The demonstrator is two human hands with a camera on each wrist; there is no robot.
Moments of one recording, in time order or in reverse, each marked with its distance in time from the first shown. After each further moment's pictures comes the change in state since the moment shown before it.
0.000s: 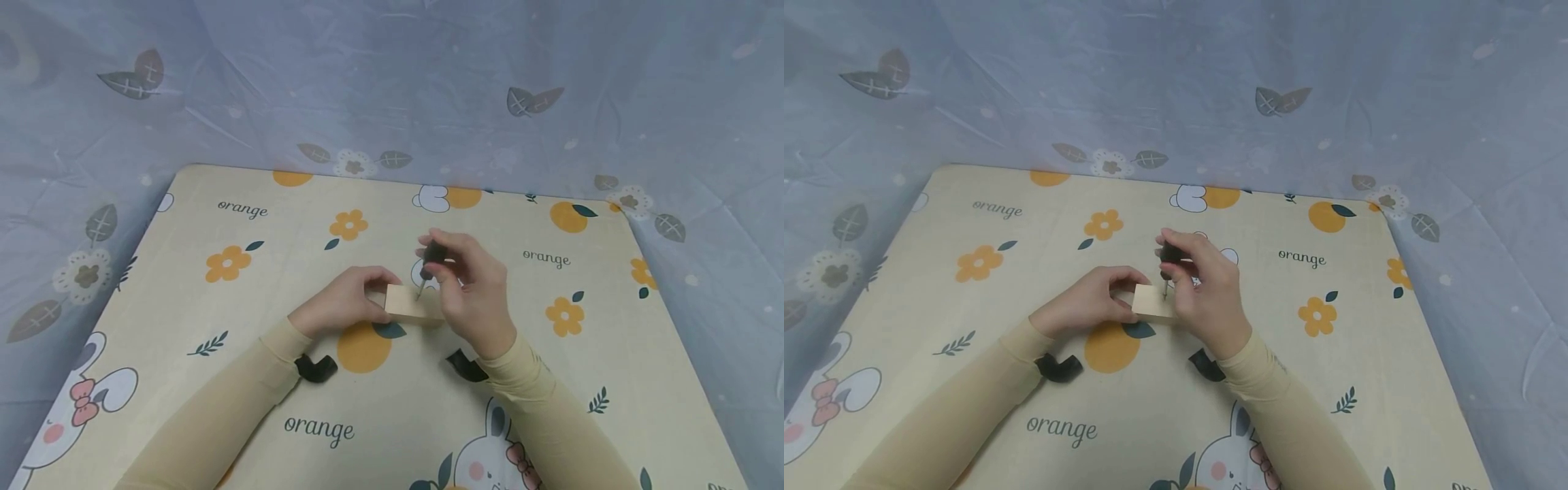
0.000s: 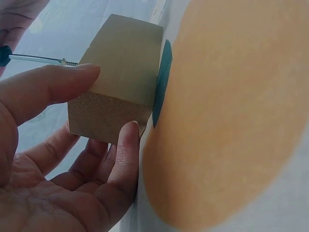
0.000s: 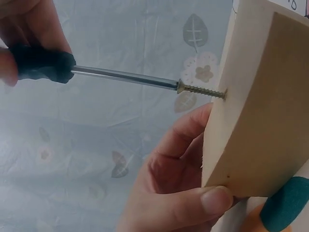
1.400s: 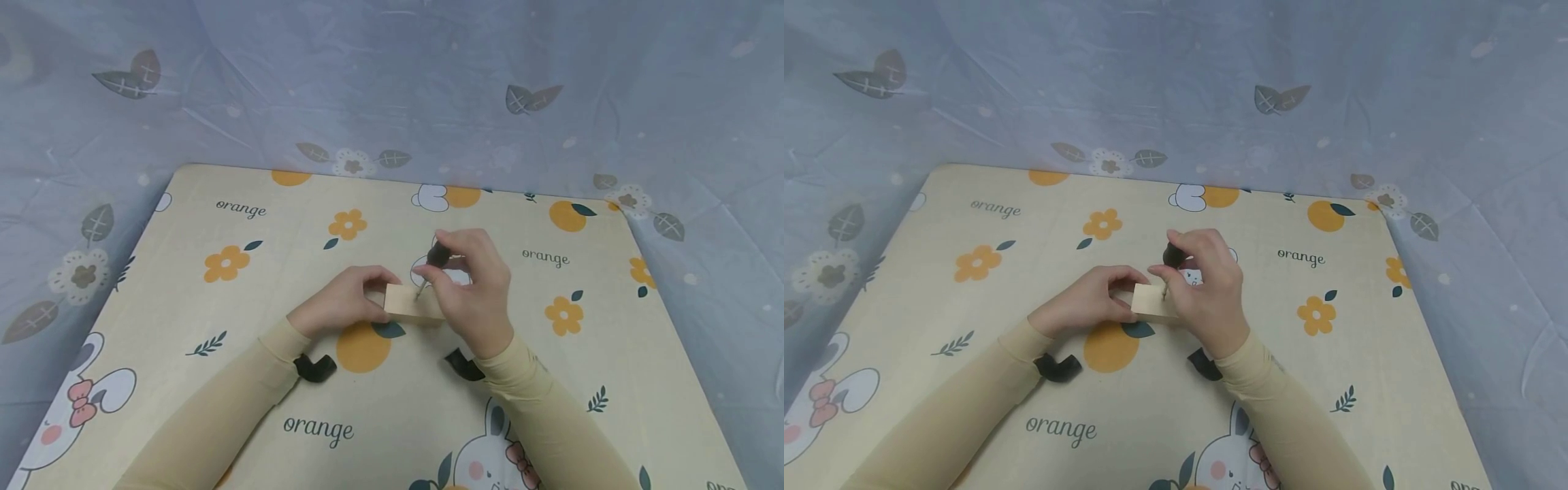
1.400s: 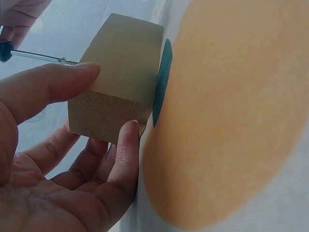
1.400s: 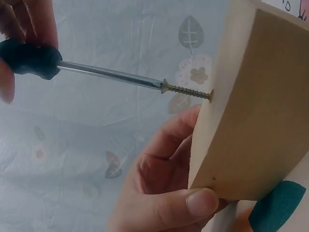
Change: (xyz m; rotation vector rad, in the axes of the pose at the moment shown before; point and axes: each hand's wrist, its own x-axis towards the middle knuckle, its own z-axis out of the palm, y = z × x) left_hand 0.001 -0.002 0.000 0.002 -0.003 0.012; right_hand -0.002 0.003 0.001 -0.123 0.099 -0.045
